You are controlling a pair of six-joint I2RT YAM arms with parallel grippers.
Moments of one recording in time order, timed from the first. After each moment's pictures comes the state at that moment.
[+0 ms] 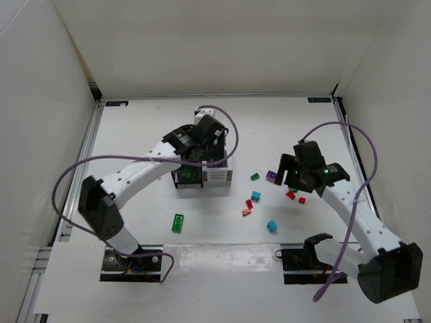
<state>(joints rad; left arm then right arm) -0.81 1.68 1.55 -0.80 -0.42 -0.58 0.38 1.00 0.85 -0.82 0.08 0.51</state>
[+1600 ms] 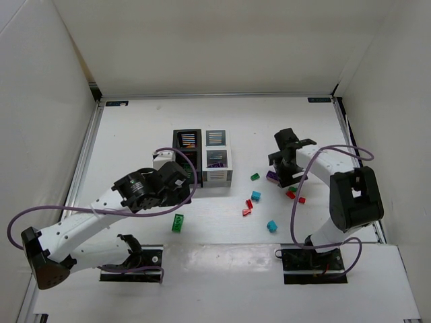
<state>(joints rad) -0.92 1.04 1.03 -1.08 -0.40 -0.89 0.32 1.60 1.01 -0.74 0.20 1.52</state>
